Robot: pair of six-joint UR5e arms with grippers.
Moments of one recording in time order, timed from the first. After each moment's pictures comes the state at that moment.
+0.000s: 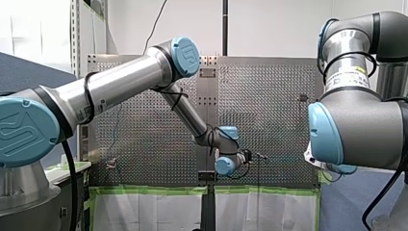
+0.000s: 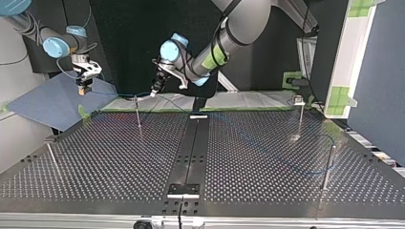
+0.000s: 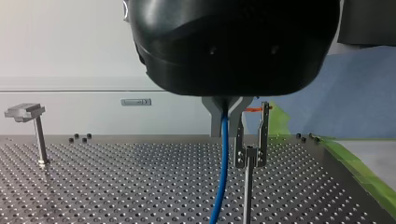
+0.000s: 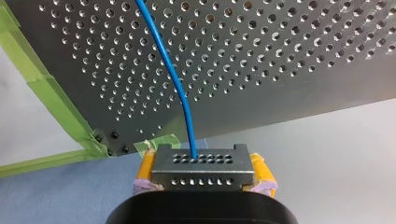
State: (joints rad) left arm -0.78 -2.64 -1.27 -2.36 -1.79 -1.55; right arm 1.43 -0.70 1.75 -0.86 1.22 1.84
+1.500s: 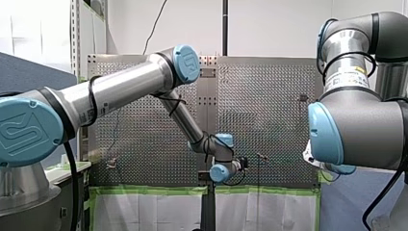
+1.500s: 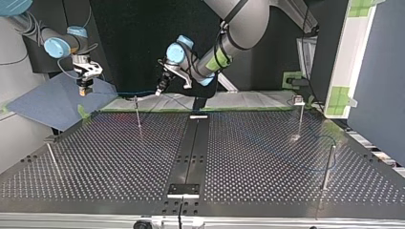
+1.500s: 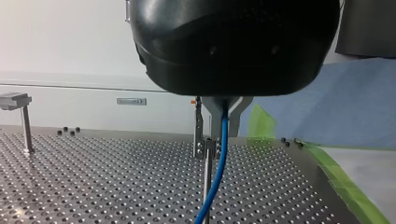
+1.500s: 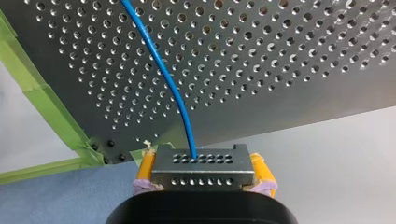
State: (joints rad) left arm -0.75 -2.69 -1.28 -2.32 -1.74 -1.60; right arm 1.44 -0.70 1.75 -0.88 1.22 1.85
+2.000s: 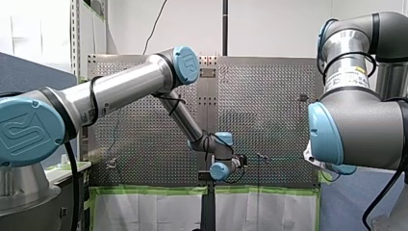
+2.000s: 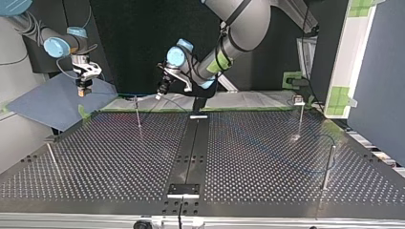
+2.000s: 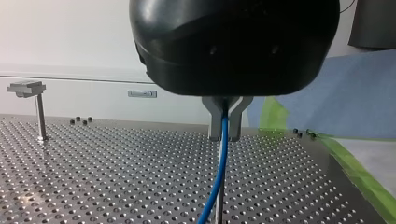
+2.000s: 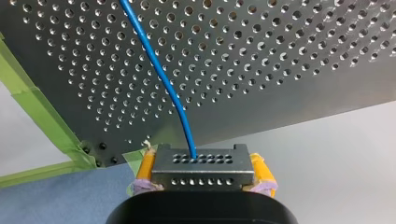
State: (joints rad) left arm -0.73 -2.69 -1.25 -2.33 -1.74 -1.62; right arm 1.44 -0.70 1.74 -0.90 1.21 1.87
